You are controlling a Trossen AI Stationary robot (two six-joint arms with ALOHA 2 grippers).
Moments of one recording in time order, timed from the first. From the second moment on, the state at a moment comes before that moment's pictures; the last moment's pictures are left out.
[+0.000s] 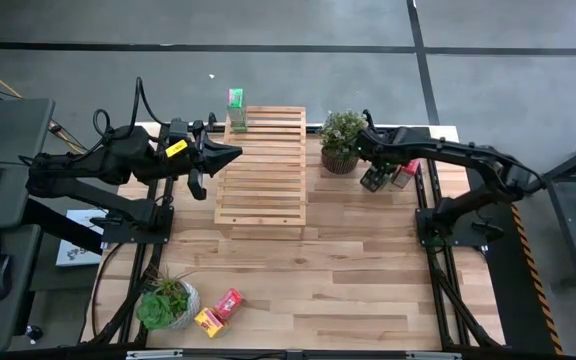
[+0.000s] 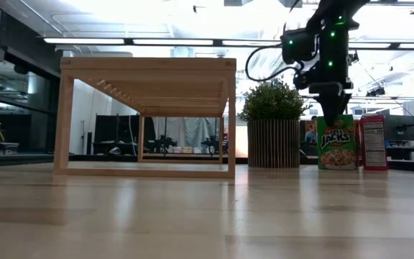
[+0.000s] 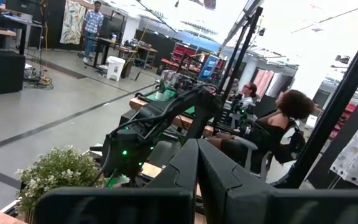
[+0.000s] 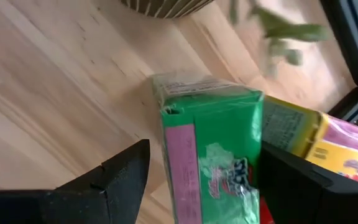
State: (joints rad) left arm -0.07 0.96 1.19 -0.13 -0.26 -0.29; right arm -0.52 1.41 1.01 -1.09 0.25 0.14
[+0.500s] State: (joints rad) left arm -0.07 0.96 1.19 -0.13 -0.26 -0.29; right arm -0.52 1.45 1.01 -1.13 0.25 0.14
